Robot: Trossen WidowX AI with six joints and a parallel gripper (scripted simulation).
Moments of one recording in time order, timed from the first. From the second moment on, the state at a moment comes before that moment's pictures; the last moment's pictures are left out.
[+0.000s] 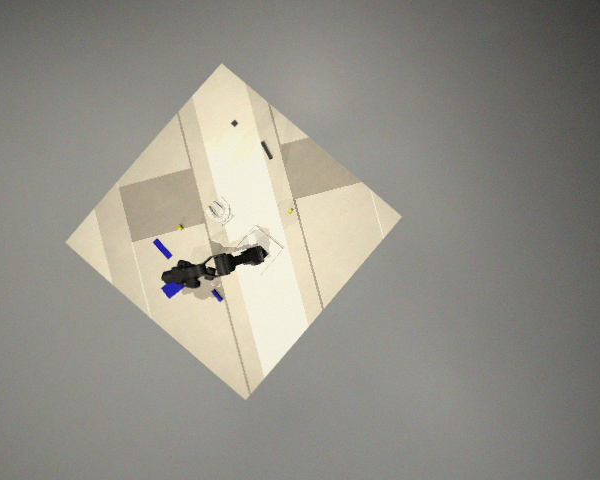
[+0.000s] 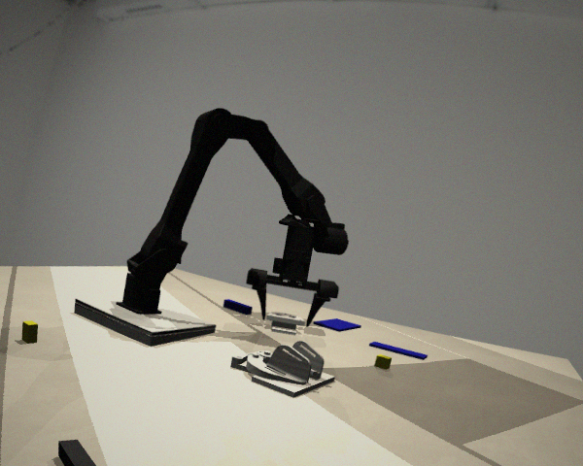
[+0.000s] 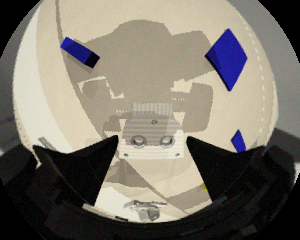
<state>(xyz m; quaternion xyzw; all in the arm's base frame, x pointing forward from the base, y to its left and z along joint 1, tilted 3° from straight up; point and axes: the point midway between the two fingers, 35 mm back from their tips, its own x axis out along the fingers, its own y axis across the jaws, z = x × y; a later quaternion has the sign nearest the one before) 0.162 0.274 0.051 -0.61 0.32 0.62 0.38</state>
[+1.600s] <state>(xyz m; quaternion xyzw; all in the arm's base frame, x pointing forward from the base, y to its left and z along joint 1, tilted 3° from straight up) 0.161 0.273 0.045 -0.61 0.32 0.62 0.38</state>
